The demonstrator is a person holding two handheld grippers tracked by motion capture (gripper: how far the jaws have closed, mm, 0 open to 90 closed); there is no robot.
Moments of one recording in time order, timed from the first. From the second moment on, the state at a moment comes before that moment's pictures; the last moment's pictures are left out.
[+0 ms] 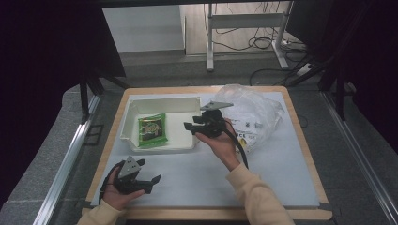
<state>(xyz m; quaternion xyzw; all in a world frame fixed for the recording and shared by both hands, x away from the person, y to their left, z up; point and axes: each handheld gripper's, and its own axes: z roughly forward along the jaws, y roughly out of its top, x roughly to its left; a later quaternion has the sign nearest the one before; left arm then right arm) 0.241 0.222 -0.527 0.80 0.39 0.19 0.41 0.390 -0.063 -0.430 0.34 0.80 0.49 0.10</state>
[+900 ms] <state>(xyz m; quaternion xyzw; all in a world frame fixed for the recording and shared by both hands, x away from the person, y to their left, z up) 0.247 0.225 -0.532 0.79 0.41 0.20 0.40 0.317 -0.186 -0.460 0.37 0.79 0.47 0.12</state>
